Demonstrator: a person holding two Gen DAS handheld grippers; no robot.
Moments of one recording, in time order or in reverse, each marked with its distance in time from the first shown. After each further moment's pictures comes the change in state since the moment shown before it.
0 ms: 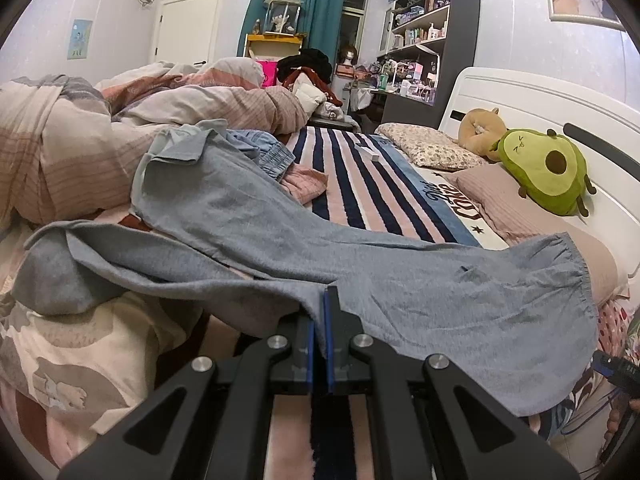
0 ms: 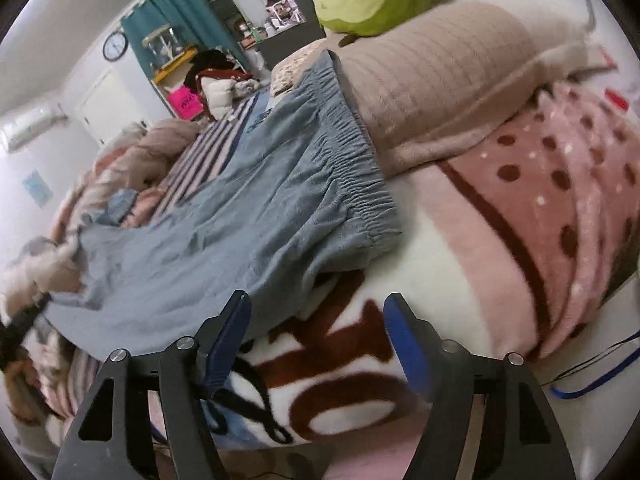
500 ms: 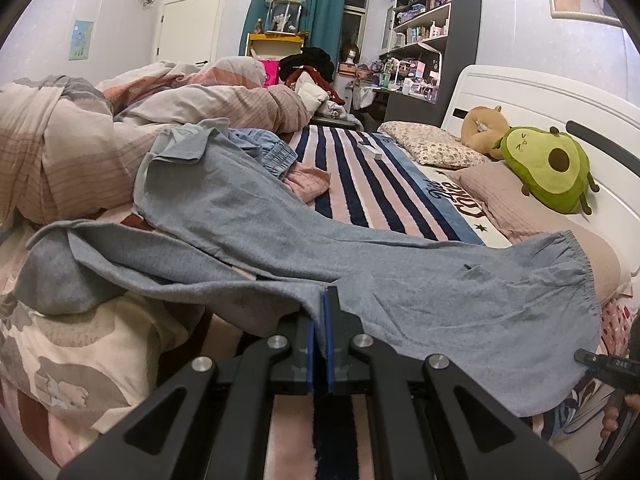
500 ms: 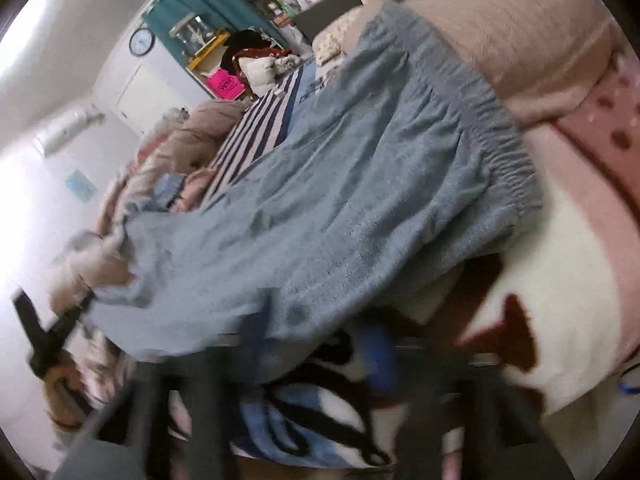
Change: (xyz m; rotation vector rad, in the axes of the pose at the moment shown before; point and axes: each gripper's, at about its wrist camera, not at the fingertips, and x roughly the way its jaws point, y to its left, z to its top) left arm 0.000 0.000 -0.002 0.003 0.000 0.001; right arm 0.045 0.037 0.003 0.005 0.108 0.151
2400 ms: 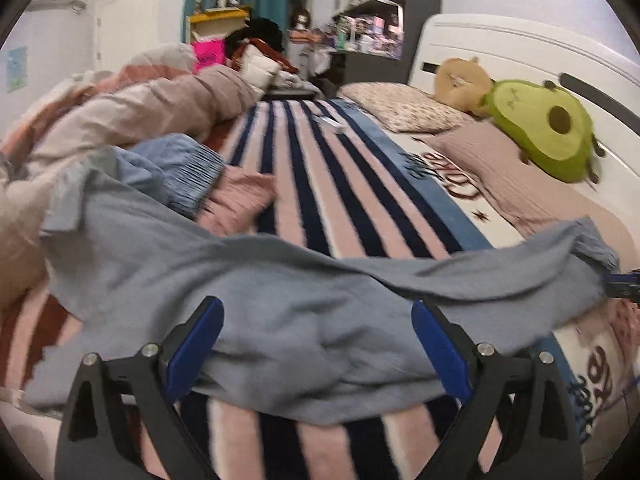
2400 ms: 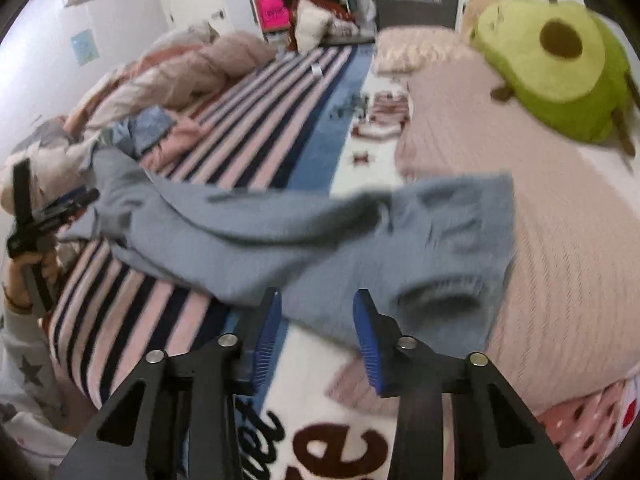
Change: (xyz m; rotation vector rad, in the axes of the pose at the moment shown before) left arm 0.136 -0.061 0.076 0.165 0.156 -0.093; right arm 0.035 0.055 0.141 -0.493 0.206 -0.253
